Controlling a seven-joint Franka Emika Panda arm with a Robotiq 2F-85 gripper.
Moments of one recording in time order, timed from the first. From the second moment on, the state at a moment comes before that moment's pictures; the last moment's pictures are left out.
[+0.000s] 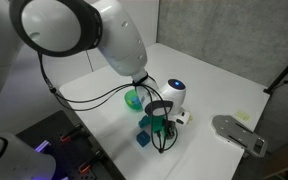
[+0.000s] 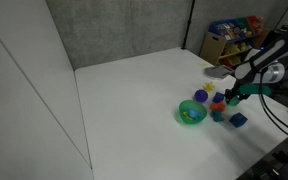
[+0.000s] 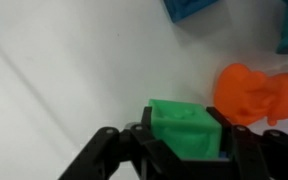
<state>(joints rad) -0.23 0.76 -0.15 -2.01 0.16 2.70 0.10</state>
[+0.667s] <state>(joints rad) -0.11 0.61 -0.09 -2.08 0.10 2.63 0.07</state>
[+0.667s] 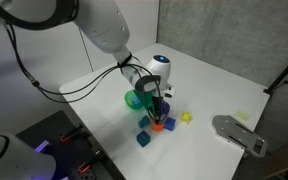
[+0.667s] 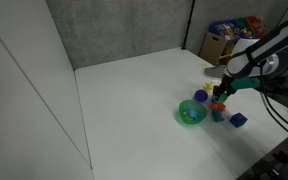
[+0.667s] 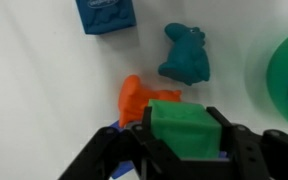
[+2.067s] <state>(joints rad) 0.06 0.55 0.07 -2.10 0.07 2.63 0.05</state>
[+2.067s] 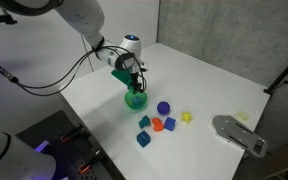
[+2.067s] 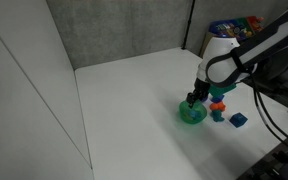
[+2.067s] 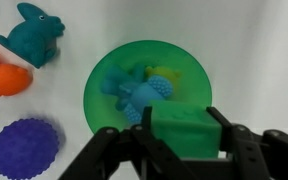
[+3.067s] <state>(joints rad) 0.19 0.58 0.12 -2.10 -0.08 2.66 -0.03</state>
